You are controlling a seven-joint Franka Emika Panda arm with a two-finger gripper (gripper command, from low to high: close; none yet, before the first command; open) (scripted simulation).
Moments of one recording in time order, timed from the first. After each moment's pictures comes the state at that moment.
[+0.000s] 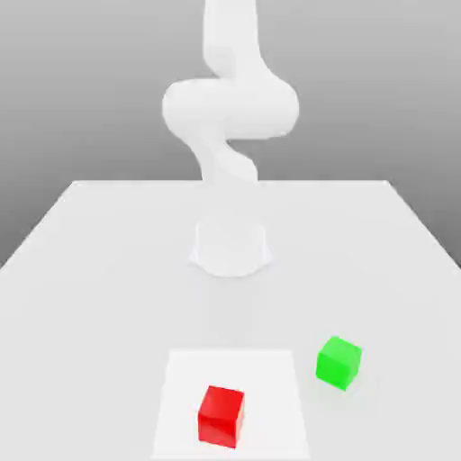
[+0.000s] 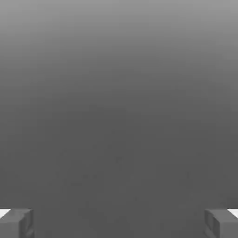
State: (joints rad) arm -0.01 -0.71 0.01 -2.32 -0.01 2.34 0.83
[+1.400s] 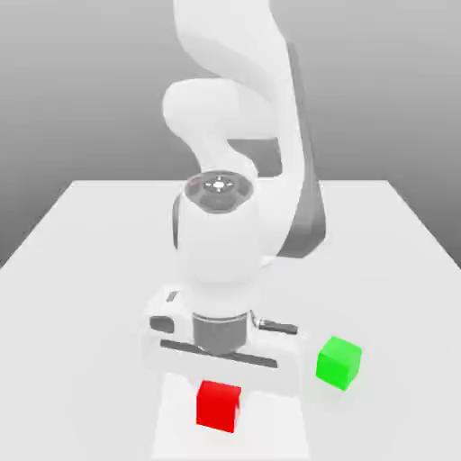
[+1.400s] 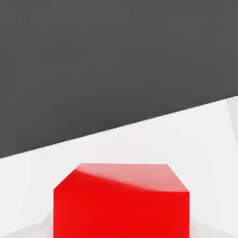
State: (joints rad) arm -0.07 0.16 0.07 -2.56 -0.01 2.72 1.01
